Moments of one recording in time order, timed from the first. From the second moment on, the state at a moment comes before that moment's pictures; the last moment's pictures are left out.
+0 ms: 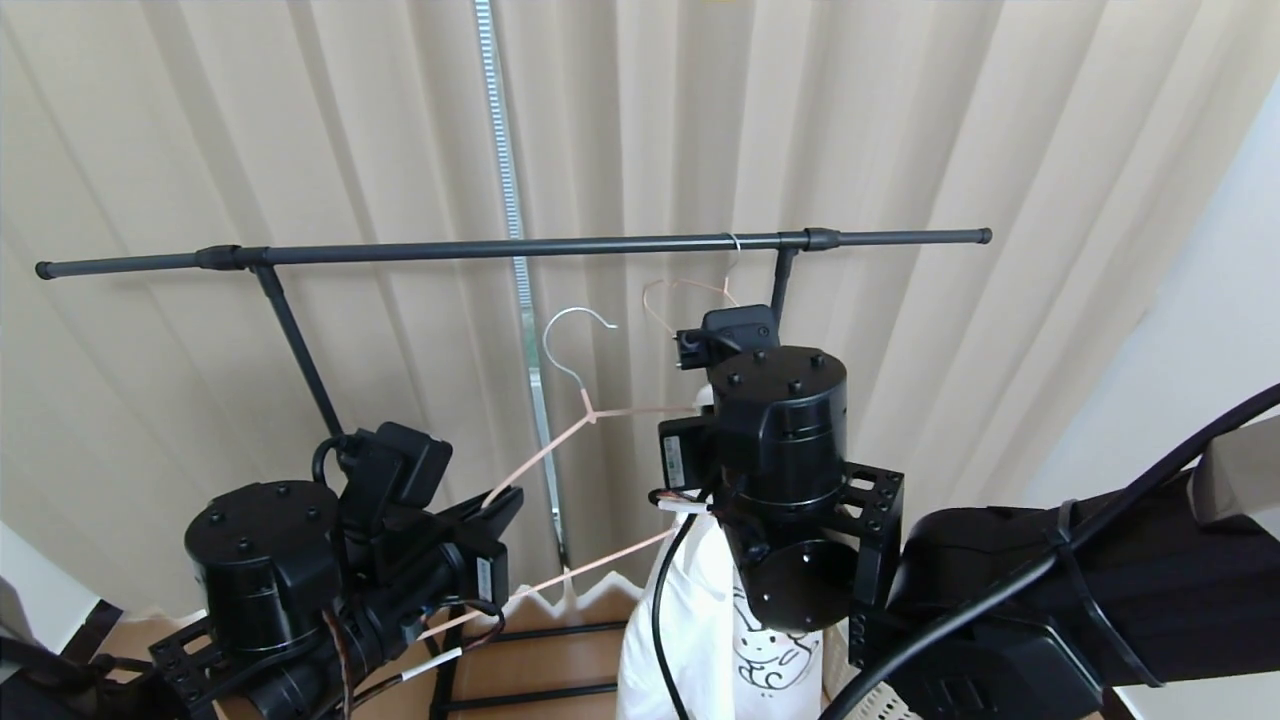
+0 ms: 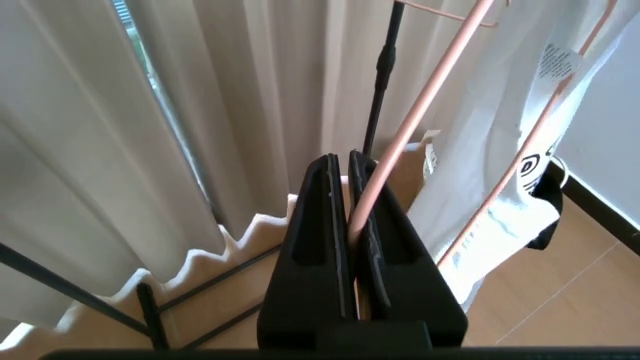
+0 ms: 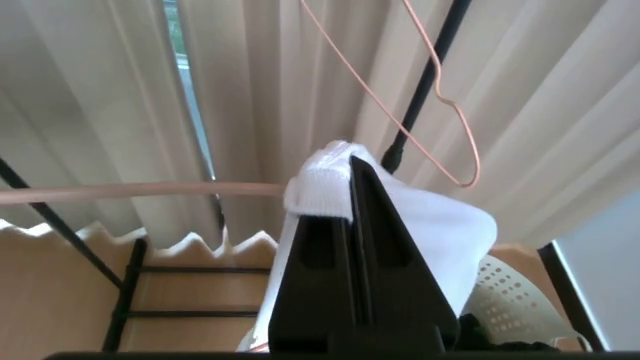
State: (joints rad) left arm -0.57 1.79 -0.27 -1.32 0.12 -0.02; right arm 0.93 1.99 -1.09 -0.66 -0.86 0.13
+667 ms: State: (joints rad) left arm -0.55 1.79 -0.29 -1.36 0.20 -0.01; right arm 0.72 1.99 -1.20 -0.65 -0.85 0.15
